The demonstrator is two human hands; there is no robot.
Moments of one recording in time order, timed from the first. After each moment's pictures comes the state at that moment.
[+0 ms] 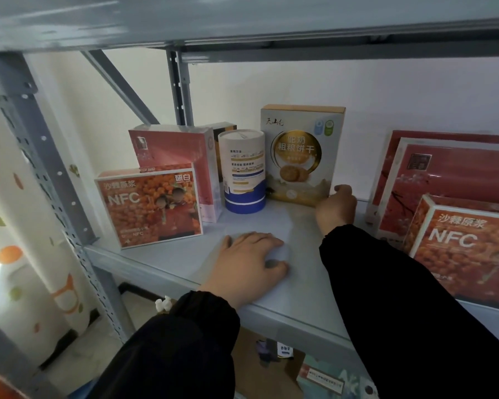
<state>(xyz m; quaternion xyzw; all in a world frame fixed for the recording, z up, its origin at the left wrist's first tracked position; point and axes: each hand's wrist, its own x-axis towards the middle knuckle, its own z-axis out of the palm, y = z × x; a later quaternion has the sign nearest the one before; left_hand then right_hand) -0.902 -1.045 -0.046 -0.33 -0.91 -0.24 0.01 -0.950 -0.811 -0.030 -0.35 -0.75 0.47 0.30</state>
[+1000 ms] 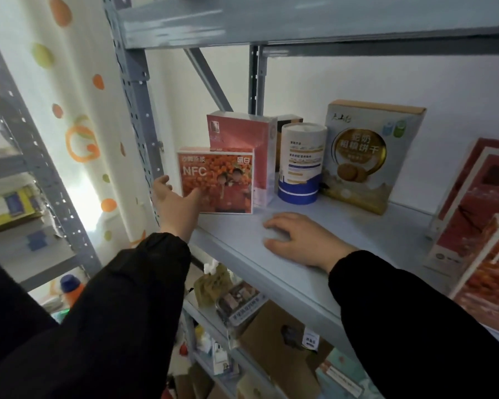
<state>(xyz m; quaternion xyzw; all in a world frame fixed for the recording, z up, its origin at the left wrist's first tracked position) -0.939 -1.182 -0.025 0.12 -0.73 -0.62 0.26 -0.917 -0.925 -0.039 0.20 -0.96 0.20 0.01</state>
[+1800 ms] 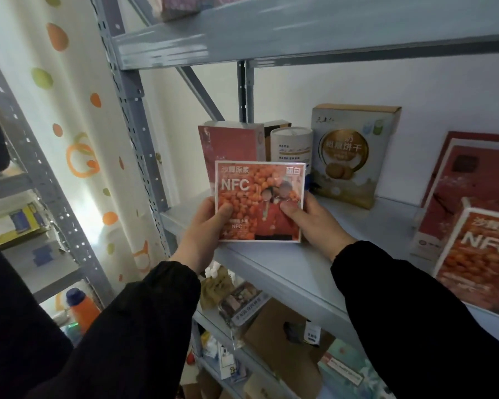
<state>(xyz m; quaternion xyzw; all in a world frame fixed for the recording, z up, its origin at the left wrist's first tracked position) -0.893 -1.146 -0.036 -0.09 -0.66 -0.74 0.05 -0.899 -0.909 -0.031 0.09 -0.74 0.66 0.05</state>
